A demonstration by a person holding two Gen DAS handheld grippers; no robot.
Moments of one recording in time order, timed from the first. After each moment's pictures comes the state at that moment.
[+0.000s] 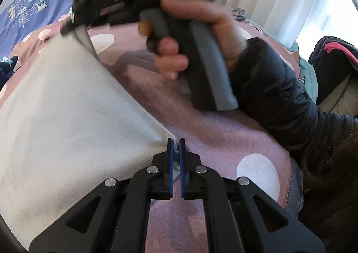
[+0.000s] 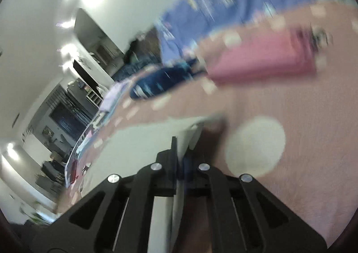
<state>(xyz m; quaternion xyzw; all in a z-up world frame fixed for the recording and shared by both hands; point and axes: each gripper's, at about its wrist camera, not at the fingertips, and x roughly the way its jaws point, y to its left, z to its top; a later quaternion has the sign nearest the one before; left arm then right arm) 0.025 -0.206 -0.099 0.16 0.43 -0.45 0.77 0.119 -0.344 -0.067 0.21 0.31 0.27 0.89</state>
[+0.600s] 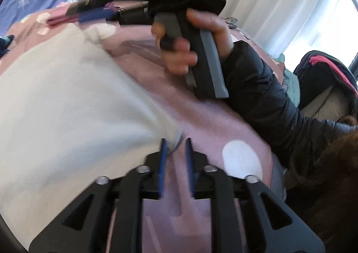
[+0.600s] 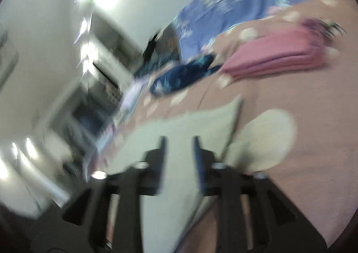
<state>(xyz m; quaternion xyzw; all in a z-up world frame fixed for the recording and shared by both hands) 0.013 -0.160 -0.100 0.10 0.44 -0.47 0.76 0.119 -0.331 -0.094 0.18 0.35 0.30 0.87</state>
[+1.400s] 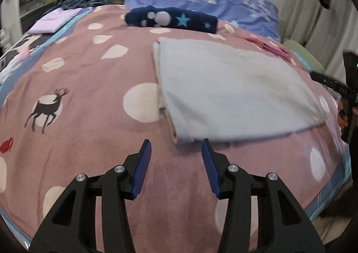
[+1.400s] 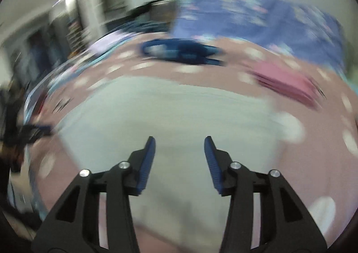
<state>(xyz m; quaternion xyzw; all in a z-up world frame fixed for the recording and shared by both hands) -0.014 0.221 -0.094 -0.02 0.42 -0.13 0.90 -0.004 -0.133 -0.025 -0.07 0.33 0.26 0.90</state>
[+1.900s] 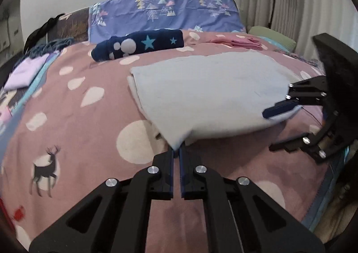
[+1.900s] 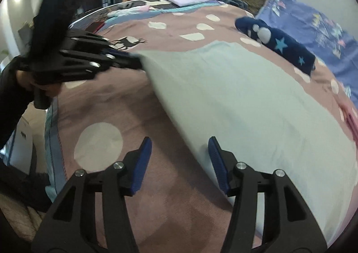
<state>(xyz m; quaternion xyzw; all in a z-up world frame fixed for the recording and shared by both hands) -0.004 0.220 -0.077 0.09 0.34 -0.23 0.91 -0.038 0.031 -0.073 -0.17 0.39 0.35 0.83</state>
